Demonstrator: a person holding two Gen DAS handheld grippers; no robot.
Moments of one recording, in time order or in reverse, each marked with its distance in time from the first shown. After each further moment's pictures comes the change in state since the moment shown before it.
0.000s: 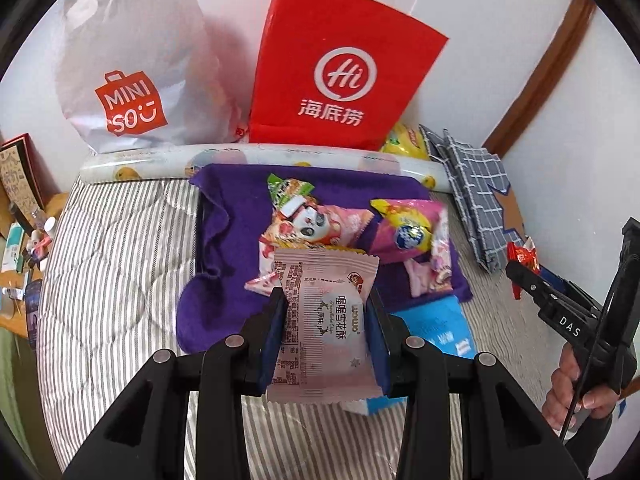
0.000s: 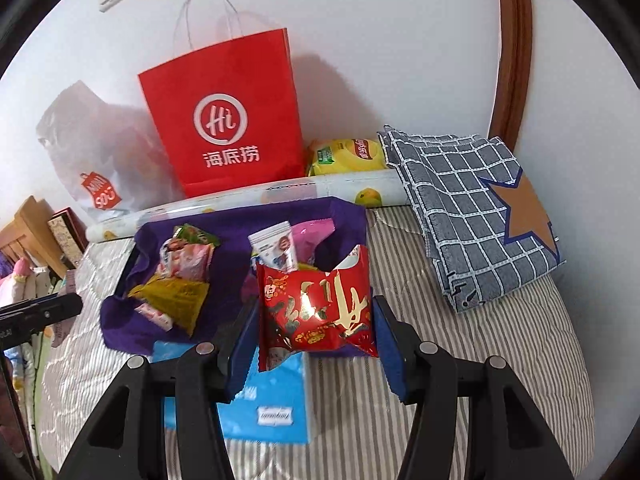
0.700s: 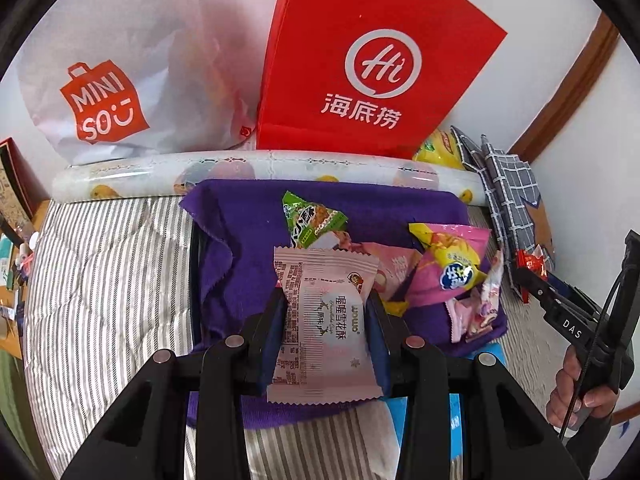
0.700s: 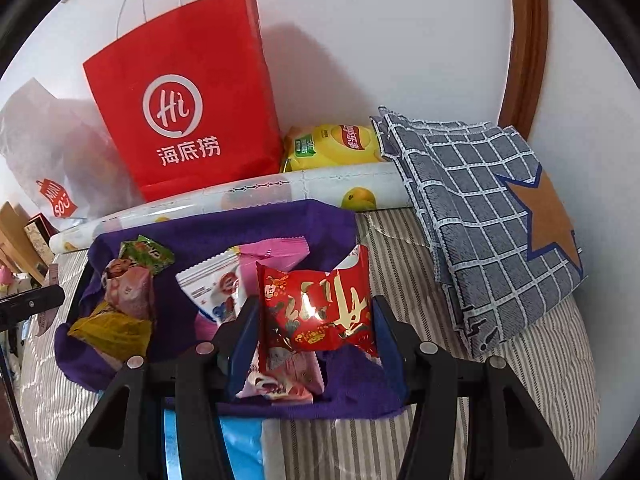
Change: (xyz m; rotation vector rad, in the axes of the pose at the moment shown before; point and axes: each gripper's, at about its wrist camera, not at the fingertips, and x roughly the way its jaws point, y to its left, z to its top) left arm 0.067 0.027 0.044 -0.008 0.041 0.016; right arm 0.076 -0.020 0.024 0.017 0.039 -0.017
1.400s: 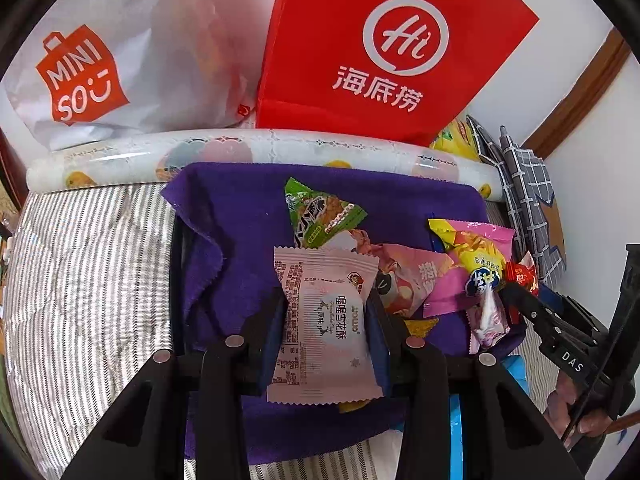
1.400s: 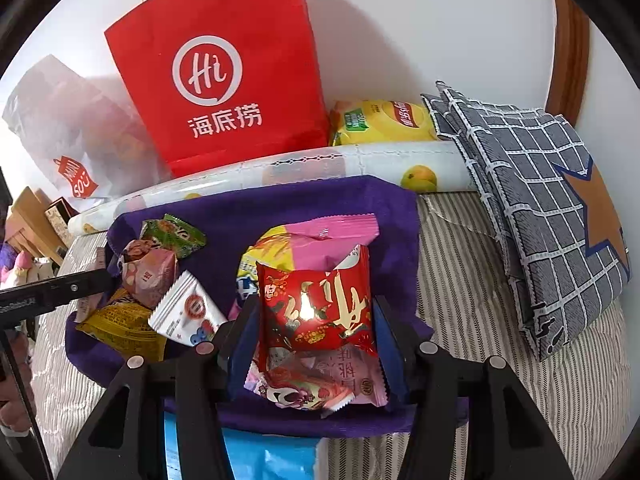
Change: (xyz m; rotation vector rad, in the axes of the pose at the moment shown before) left arm 0.036 0.008 0.005 -0.016 0.046 -0.011; right arm 0.027 0.029 -0.005 -0.037 0.045 0.116
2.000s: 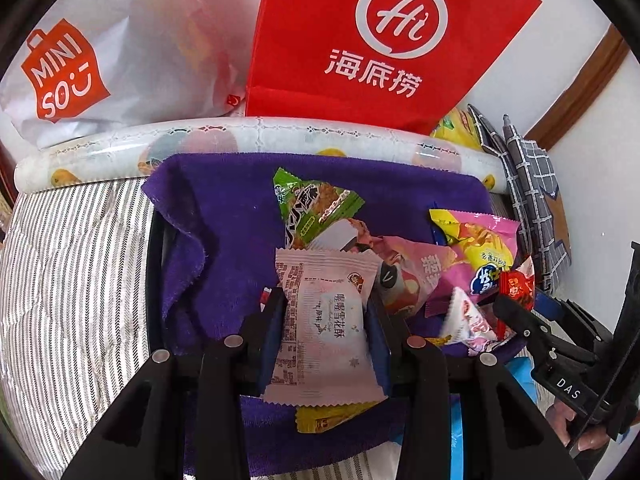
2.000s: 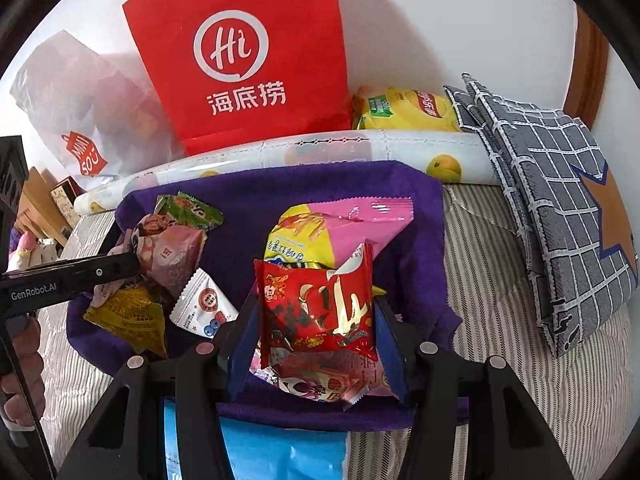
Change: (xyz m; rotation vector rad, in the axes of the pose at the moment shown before) left arm 0.017 -0.007 0.001 0.016 0.020 0.009; right arm 0.011 0.015 -0.004 -0.050 0.051 0.016
